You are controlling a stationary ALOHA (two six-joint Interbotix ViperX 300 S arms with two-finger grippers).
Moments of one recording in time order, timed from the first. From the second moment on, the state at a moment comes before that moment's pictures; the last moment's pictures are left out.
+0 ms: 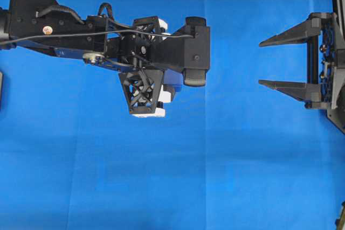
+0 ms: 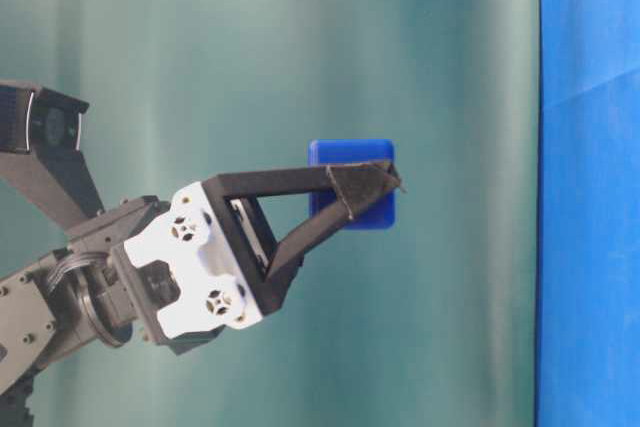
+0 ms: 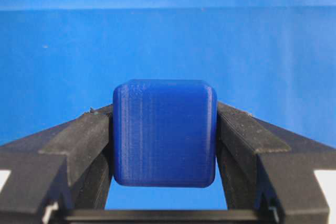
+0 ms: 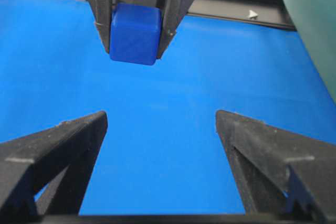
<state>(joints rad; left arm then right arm) -0.01 0.07 0.06 0.02 0.86 0.00 -0.04 -0.85 1.16 0.01 -0.23 0.02</state>
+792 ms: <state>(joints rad) -0.01 -0.09 0.26 0.02 0.52 -0.01 -0.04 -0.85 1.16 0.01 -0.23 0.02</state>
